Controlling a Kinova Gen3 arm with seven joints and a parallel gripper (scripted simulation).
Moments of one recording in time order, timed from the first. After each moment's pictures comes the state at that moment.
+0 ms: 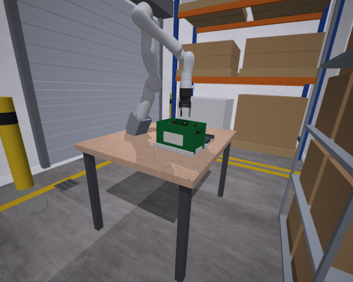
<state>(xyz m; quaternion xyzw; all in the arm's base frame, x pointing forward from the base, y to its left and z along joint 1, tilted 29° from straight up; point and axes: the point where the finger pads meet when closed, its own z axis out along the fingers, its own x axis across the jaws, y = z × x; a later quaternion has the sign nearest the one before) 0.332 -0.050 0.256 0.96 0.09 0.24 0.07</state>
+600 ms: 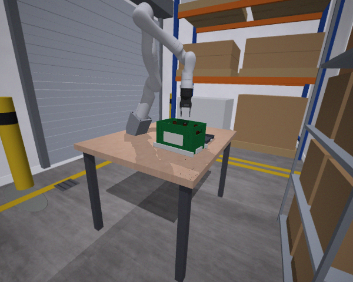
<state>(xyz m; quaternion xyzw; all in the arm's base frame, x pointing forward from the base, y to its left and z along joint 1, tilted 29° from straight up) 0.332 -0.049 0.255 0.95 0.19 0.23 0.10</state>
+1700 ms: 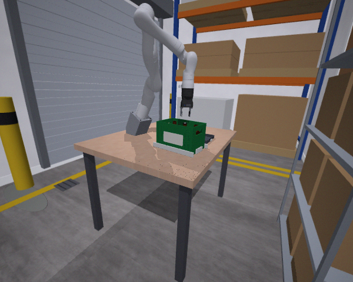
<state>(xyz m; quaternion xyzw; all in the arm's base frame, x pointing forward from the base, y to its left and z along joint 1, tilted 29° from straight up) 0.332 -0.048 0.256 0.92 0.30 0.22 0.12</state>
